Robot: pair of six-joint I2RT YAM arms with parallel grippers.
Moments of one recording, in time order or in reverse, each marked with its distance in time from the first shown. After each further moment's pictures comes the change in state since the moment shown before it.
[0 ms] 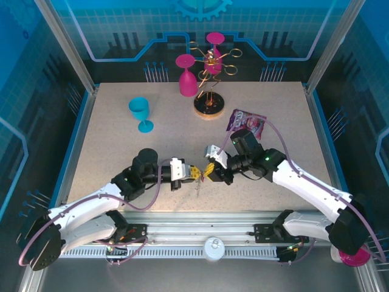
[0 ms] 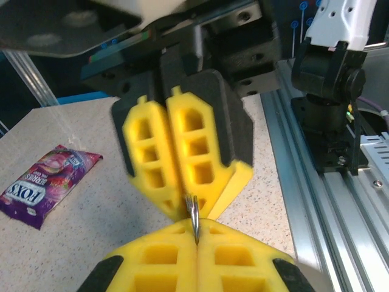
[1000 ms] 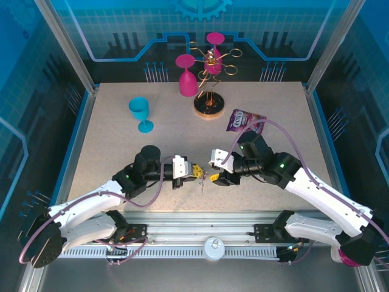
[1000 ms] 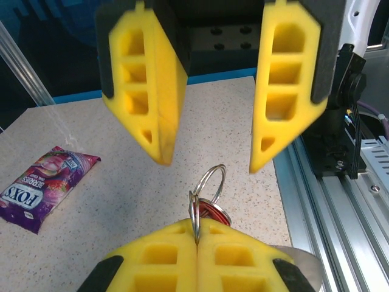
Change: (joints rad) left arm -0.007 0.034 0.060 -0.056 -0.011 0.002; right arm 0.087 -0.152 0.055 -0.132 0.230 -0.127
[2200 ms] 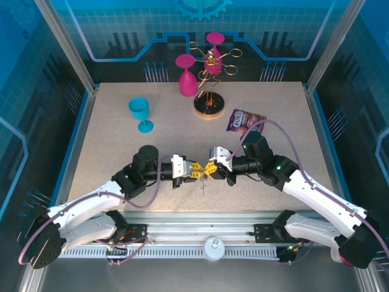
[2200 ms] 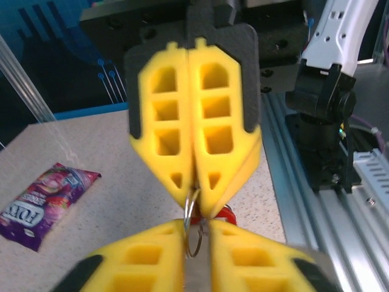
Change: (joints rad) left arm 0.000 -0.011 -0.002 0.040 0.025 -0.024; right arm -0.065 0.004 -0.089 0.213 -0.217 0.039
